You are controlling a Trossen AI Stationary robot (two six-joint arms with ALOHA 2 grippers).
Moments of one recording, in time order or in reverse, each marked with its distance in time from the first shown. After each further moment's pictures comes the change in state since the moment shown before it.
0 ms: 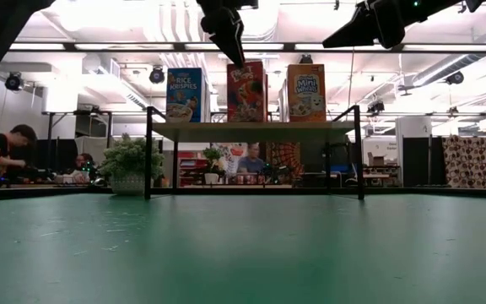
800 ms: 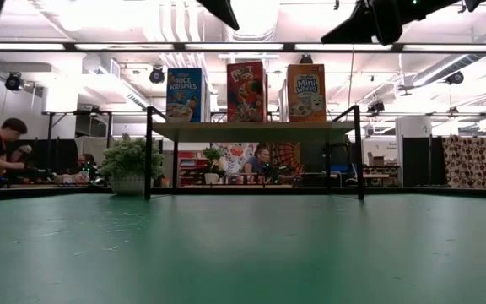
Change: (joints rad) left arm -0.093 -0.164 -0.080 0.005 0.126 -0.073; right arm 0.000 0.000 0.000 0.029 0.000 -0.011
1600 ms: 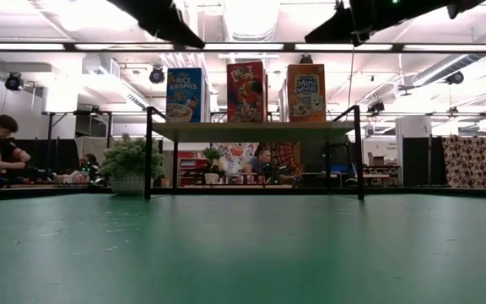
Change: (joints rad) left arm -0.014 -0.627 -1.104 0.934 -0.085 -0.036; right arm 0.000 0.106 0.000 0.169 0.001 0.245
